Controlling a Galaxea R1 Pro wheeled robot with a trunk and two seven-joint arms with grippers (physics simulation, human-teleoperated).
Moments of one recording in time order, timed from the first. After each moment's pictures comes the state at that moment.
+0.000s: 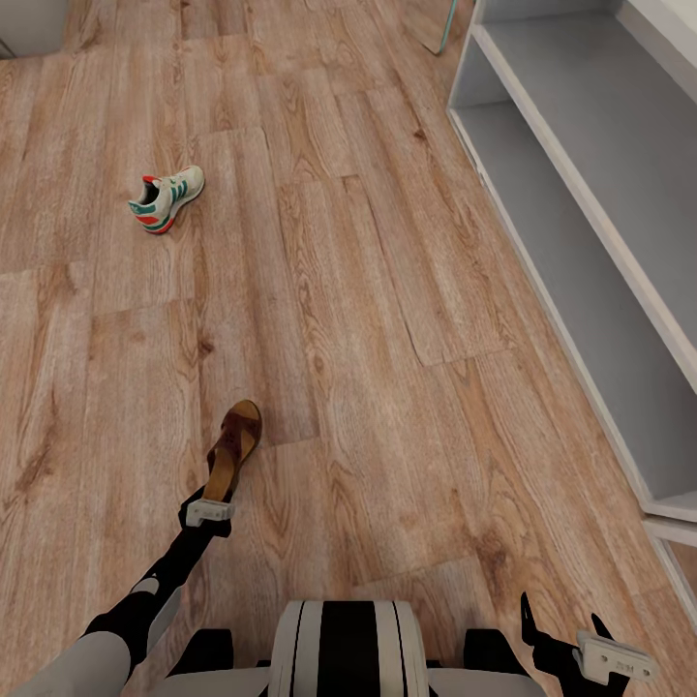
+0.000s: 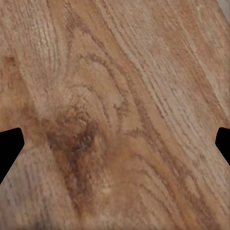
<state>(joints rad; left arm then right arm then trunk) -0.64 0.11 0.19 -0.31 -0.08 -0.67 -0.33 0.18 0.03 -0.19 -1.36 -0.03 -0.32 -0.10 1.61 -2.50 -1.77</state>
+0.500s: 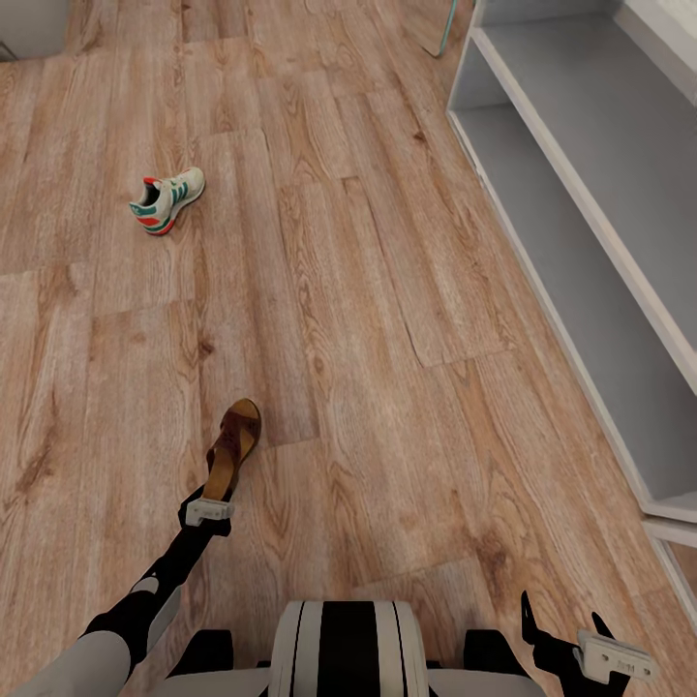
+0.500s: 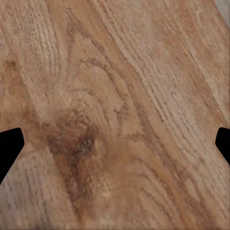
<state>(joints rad) -0.64 0.11 0.19 -0.31 -0.07 -0.67 -0.33 0.18 0.03 -0.19 -1.37 -0.03 -0.32 -0.10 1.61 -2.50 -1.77</state>
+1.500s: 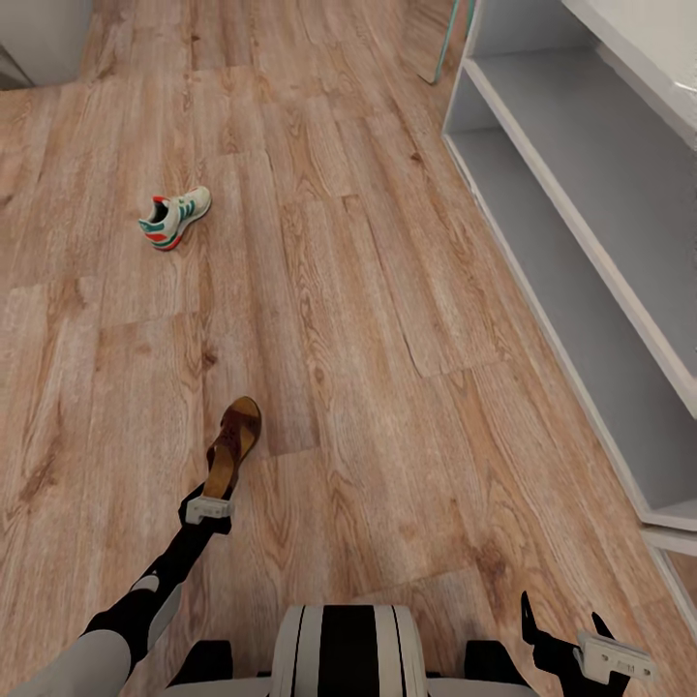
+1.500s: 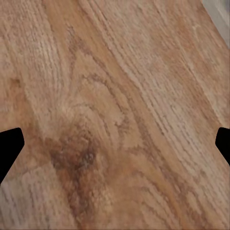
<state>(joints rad) -0.64 0.11 0.18 -0.33 -0.07 -0.67 -0.33 0.18 0.03 -0.19 -1.37 -0.03 -0.32 -0.10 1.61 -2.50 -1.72</state>
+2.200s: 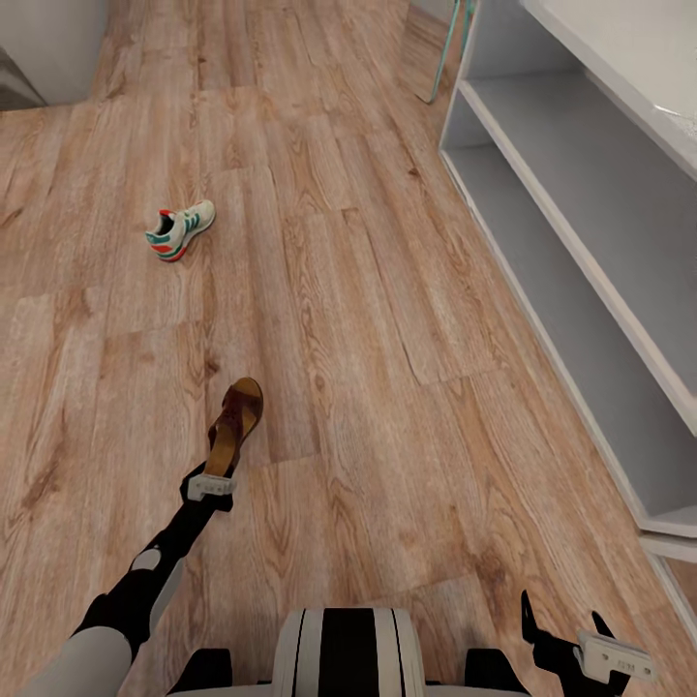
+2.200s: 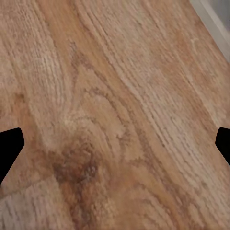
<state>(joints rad) -0.60 0.09 0.17 -0.59 -0.08 -0.49 -0.33 0.18 0.03 -0.19 -1.38 -0.03 -0.32 -0.10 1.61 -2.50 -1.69</state>
